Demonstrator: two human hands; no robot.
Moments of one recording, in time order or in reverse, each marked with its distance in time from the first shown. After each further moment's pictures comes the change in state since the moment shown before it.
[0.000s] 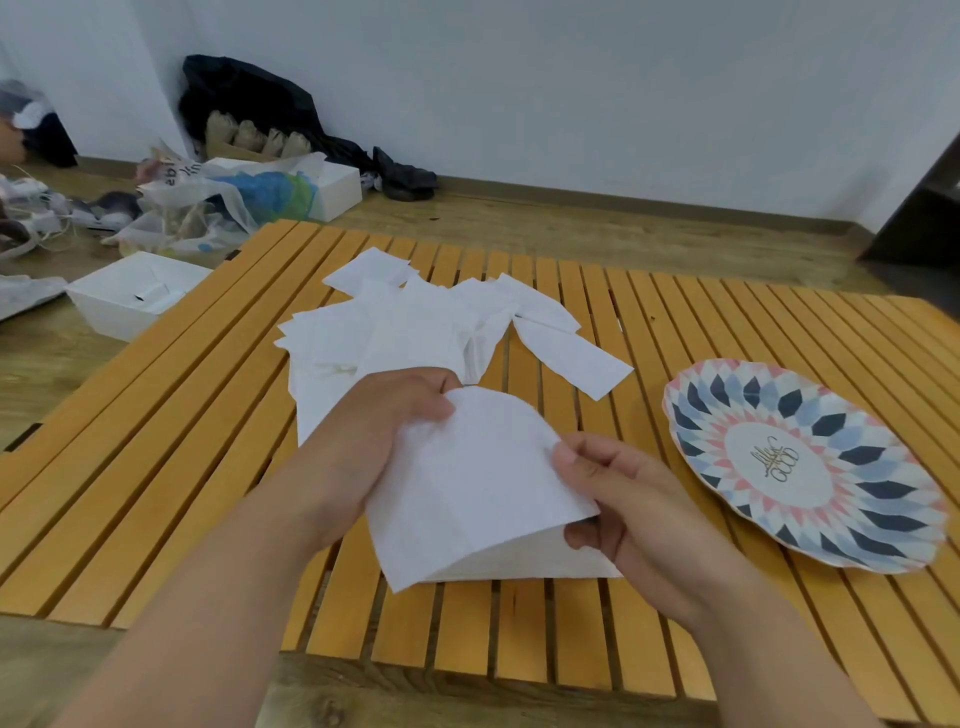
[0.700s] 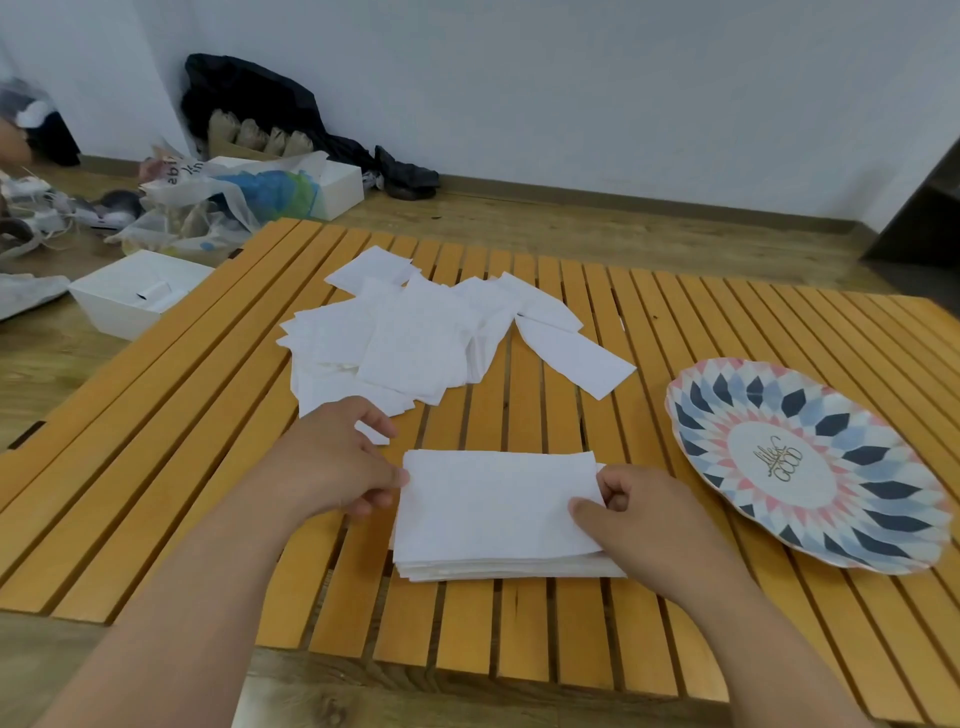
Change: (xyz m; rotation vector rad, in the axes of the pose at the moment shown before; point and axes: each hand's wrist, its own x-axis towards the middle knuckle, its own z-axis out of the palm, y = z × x) left_hand 0.019 -0.050 -0.039 0.468 0.242 -0.223; right_hand 0.014 0.023 -0.022 -1.066 0.325 -0.032
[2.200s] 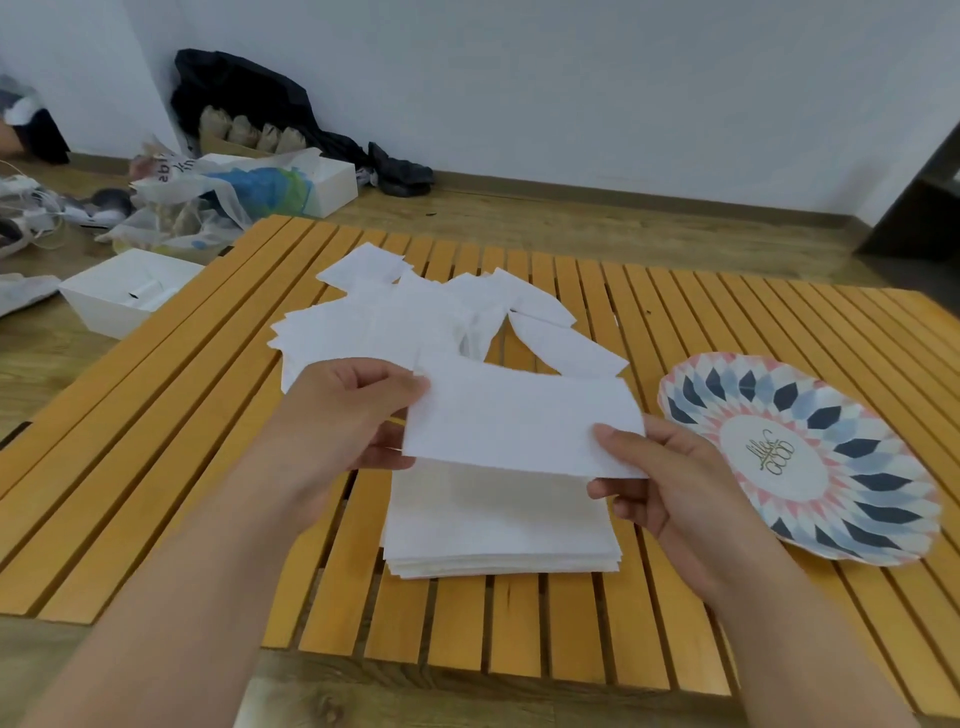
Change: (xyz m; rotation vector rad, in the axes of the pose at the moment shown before) left_hand -0.029 0.036 0.003 -0.473 0.035 0.125; right_hand -0.010 -0.016 -0.030 1.080 -0.062 0.112
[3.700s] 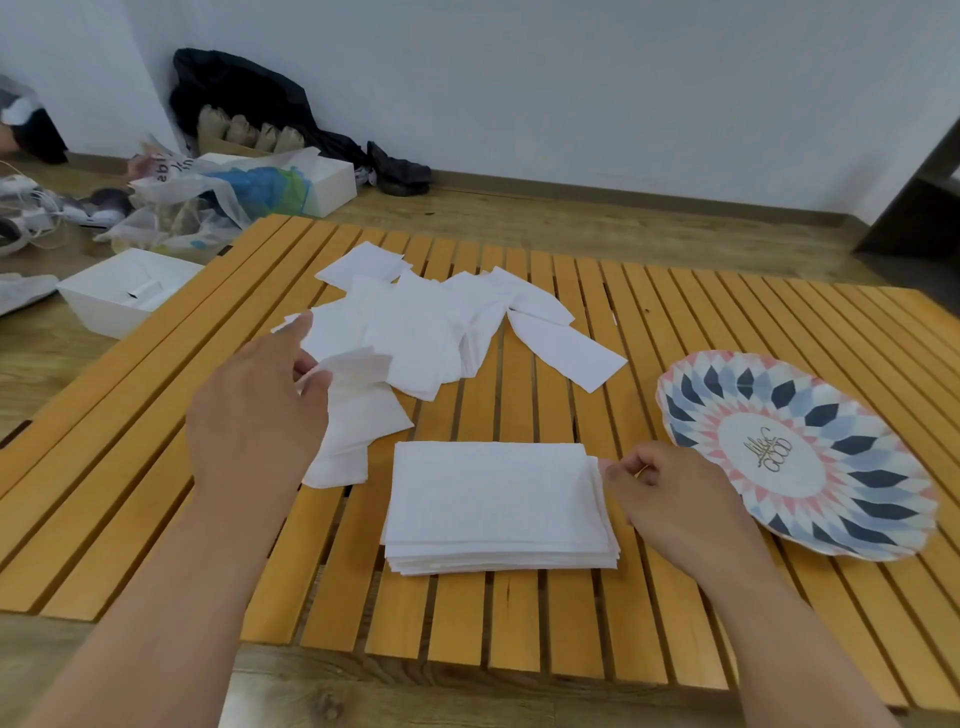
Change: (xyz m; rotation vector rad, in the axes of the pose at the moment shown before) left_hand 0.039 -0.046 -0.038 0.862 0.641 0.568; right_hand 0.019 0.029 -0.022 -1.085 0.216 -0.127
